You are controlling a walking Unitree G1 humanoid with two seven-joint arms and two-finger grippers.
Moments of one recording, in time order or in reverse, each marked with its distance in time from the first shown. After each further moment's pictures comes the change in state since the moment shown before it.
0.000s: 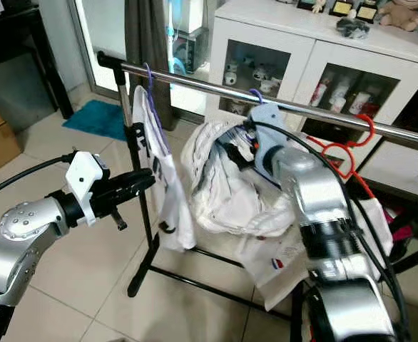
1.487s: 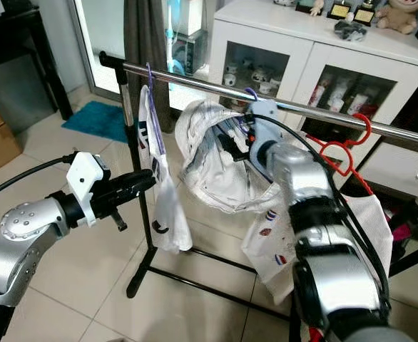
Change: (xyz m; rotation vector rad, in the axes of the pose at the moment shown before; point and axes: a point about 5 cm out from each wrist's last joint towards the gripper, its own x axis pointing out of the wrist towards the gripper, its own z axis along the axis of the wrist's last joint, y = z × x) left arm 0.000 0.000 -0.001 -0.005 0.004 -0.001; right arm 0.022 -0.013 -0.006 0.157 -0.082 0.071
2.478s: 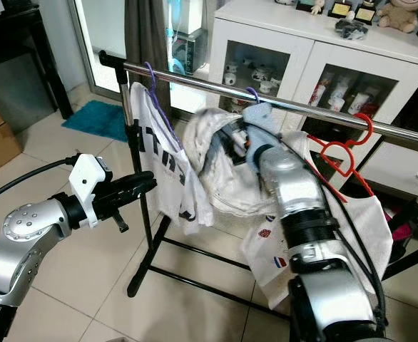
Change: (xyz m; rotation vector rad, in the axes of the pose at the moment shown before) left arm 0.002 -0.001 -0.004 -0.009 0.007 -0.003; right arm 0.005 0.016 -0.005 -0.195 0.036 -0.168
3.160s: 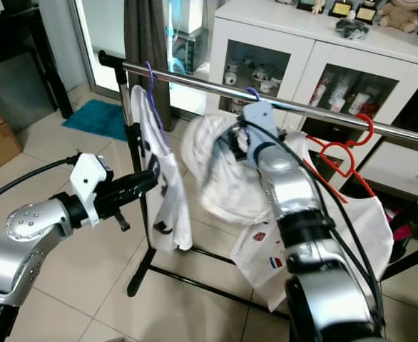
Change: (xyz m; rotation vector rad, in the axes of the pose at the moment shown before) left arm 0.003 0.001 0.001 -0.004 -0.008 0.019; right arm -0.008 -0.008 0.005 -0.027 -0.094 -0.146
